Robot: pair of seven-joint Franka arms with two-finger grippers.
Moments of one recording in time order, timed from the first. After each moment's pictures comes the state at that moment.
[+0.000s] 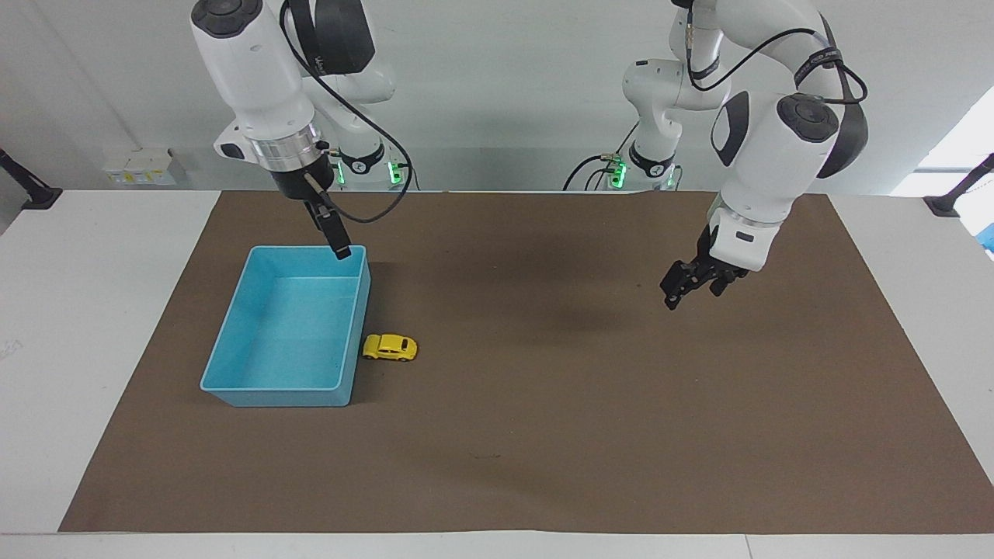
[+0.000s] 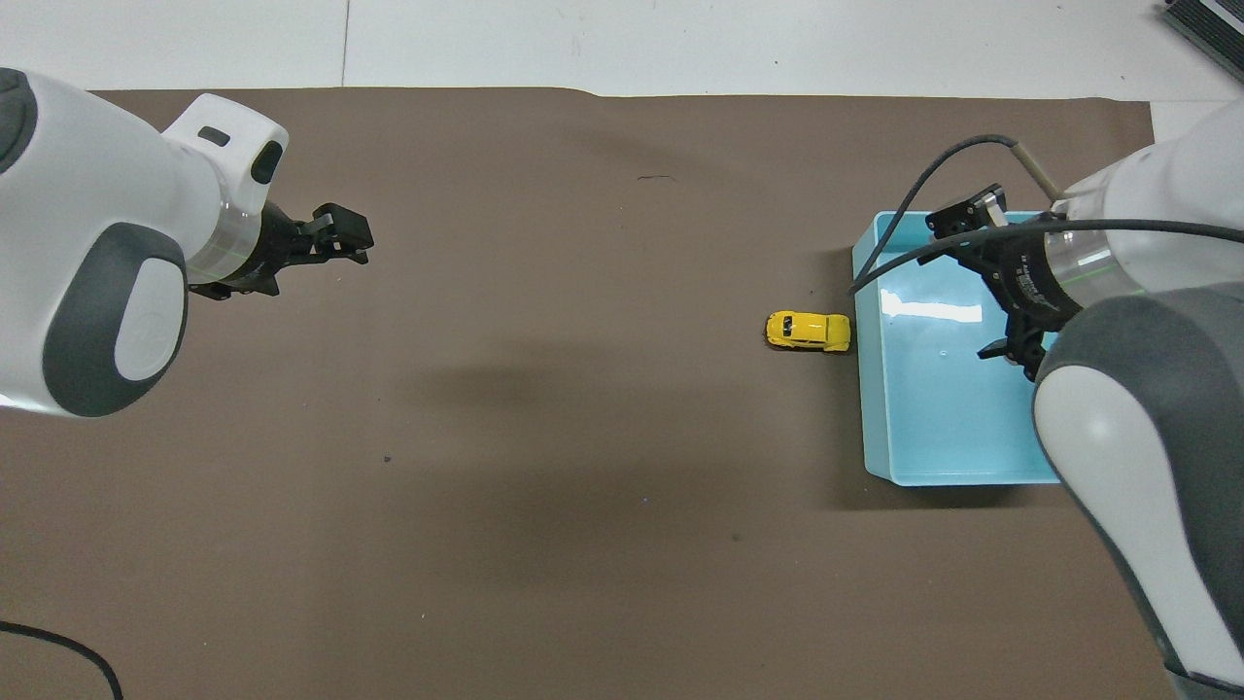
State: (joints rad) left arm -0.19 0.15 -0.03 -1.68 -0.05 1.92 -0.42; right arm 0.03 0.08 0.16 -1.59 0.03 1.69 1.29
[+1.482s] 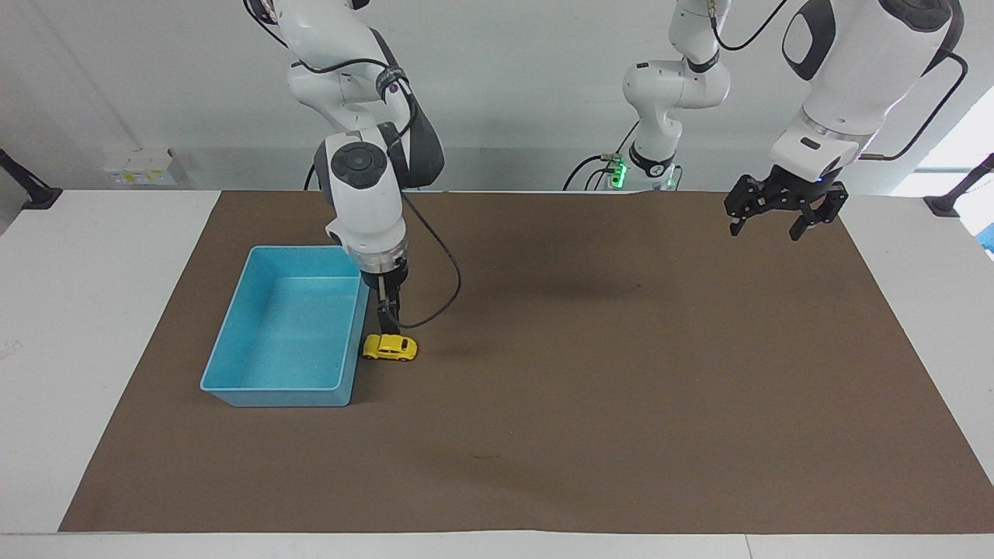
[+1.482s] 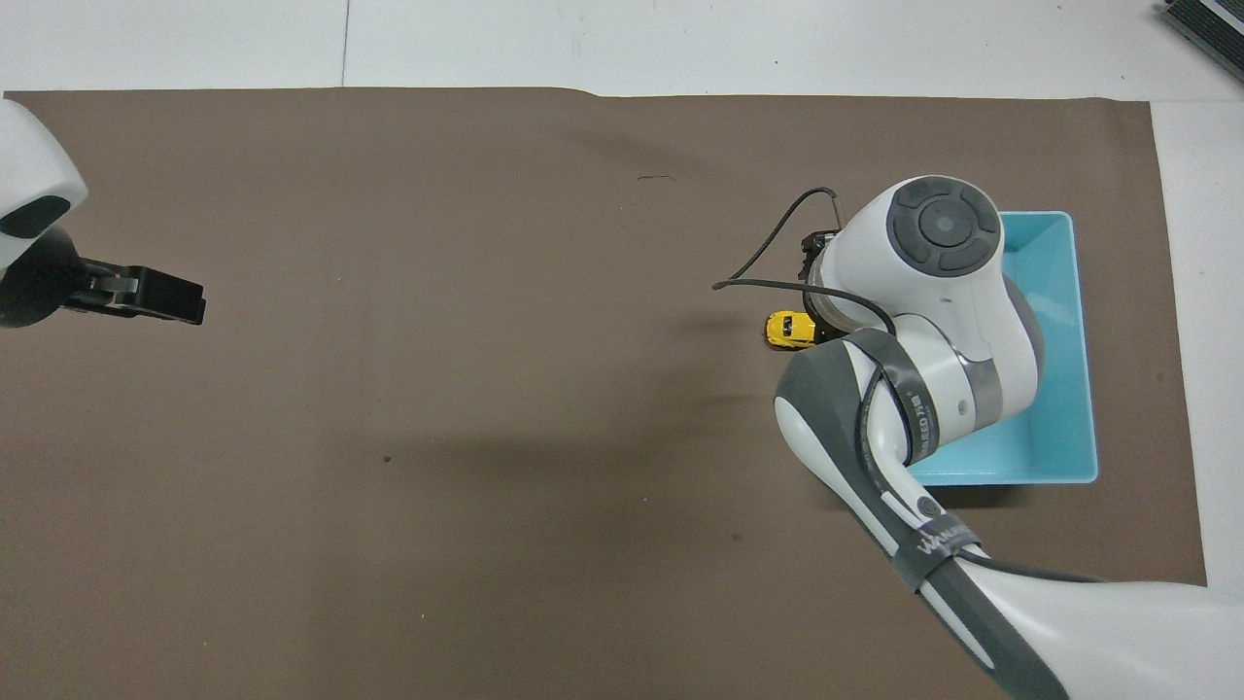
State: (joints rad) left arm -0.10 0.00 -0.02 -1.58 0.00 1.61 0.05; right arm 0.15 0.28 0.16 -1.80 -0.14 2.09 1.87
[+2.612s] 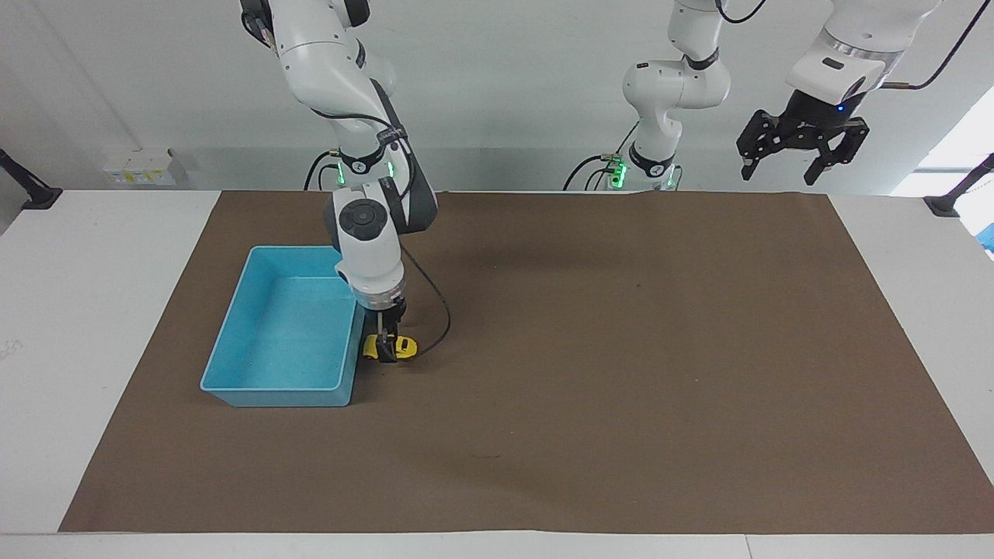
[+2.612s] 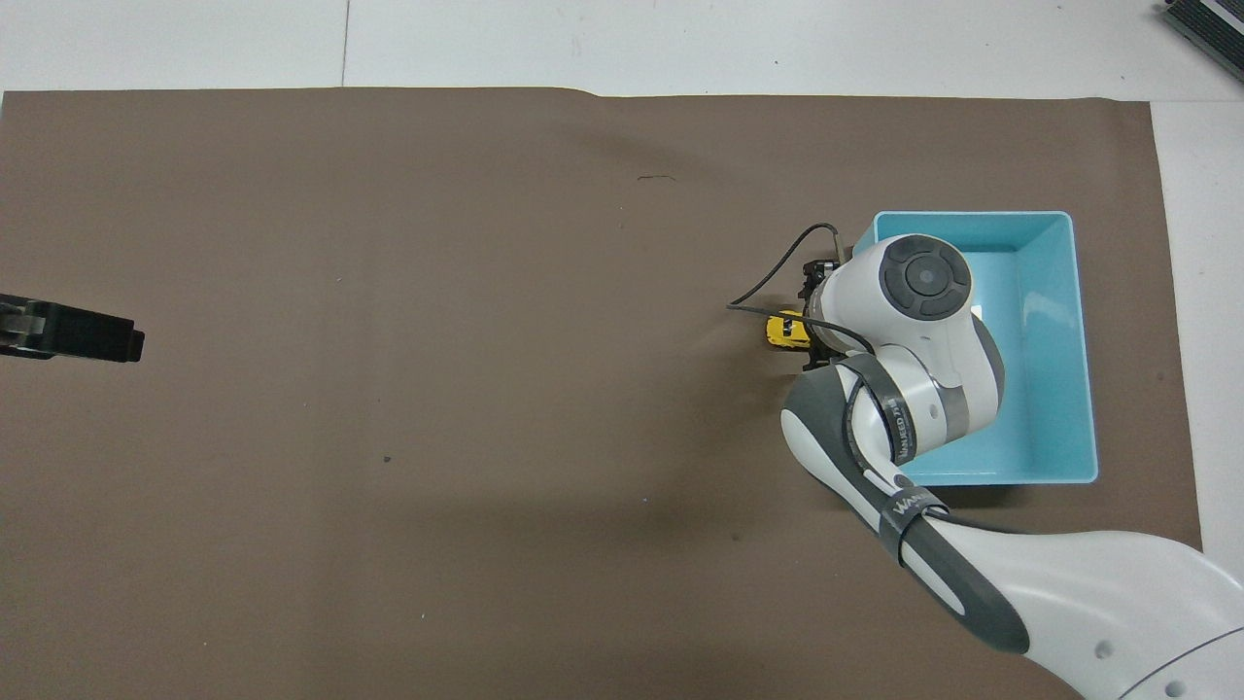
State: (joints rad) left arm -0.10 -0.07 -0.02 -1.50 0.00 1.47 0.05; right arm 0.10 0.35 0.16 -1.96 -0.14 2.35 1.90
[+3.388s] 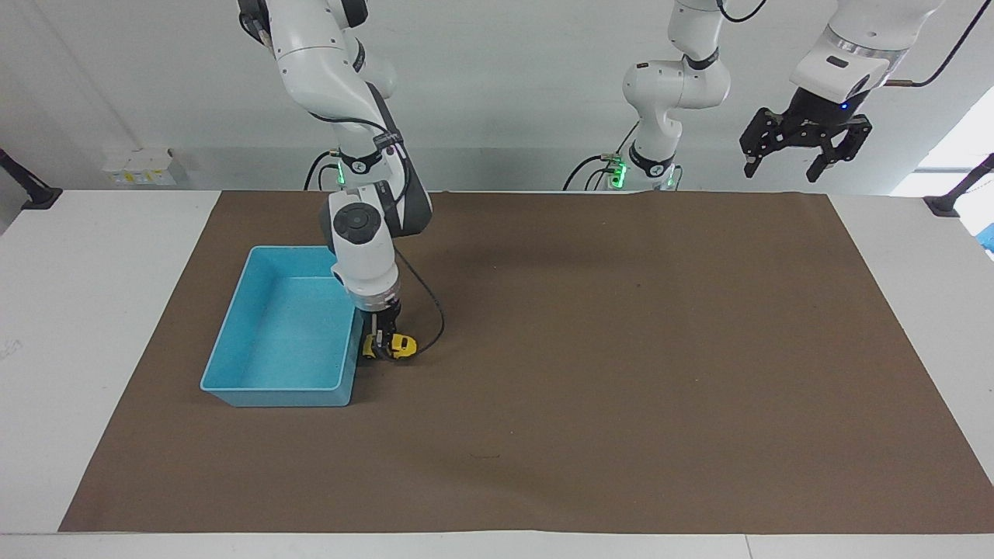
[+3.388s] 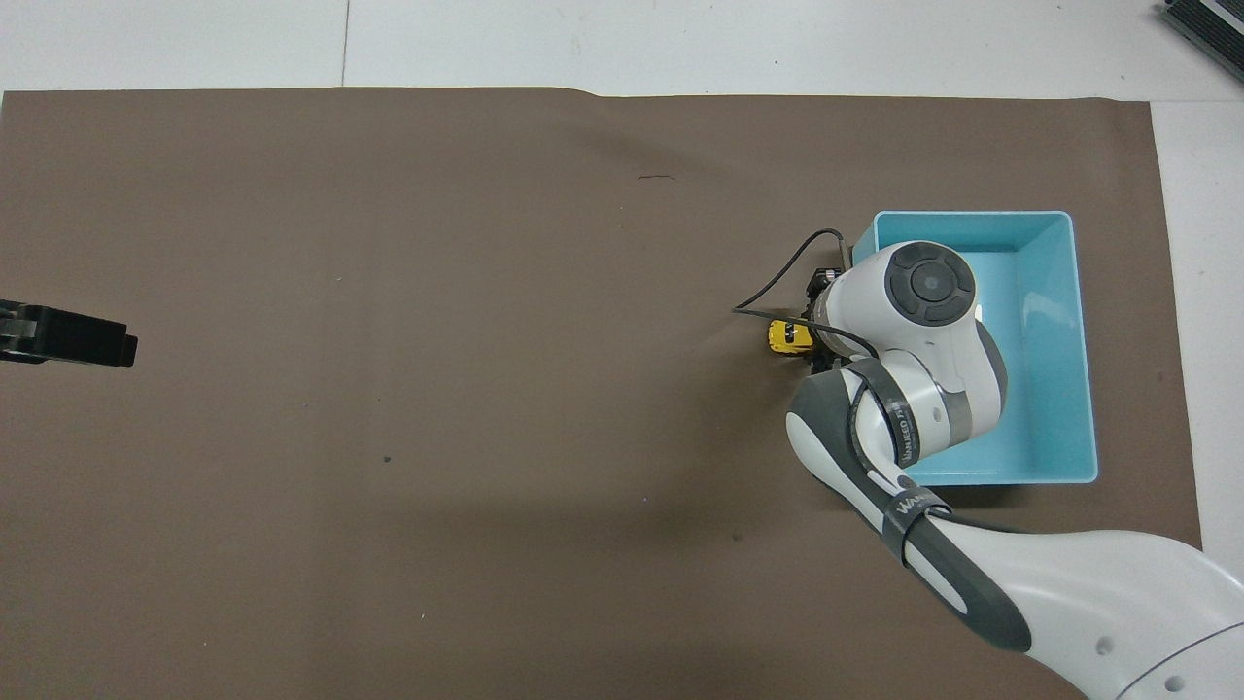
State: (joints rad) left arm -0.10 -0.08 -0.02 -1.51 0.00 1.46 0.05; right arm 0.09 0.35 0.16 -1.98 -0.14 2.37 1.90
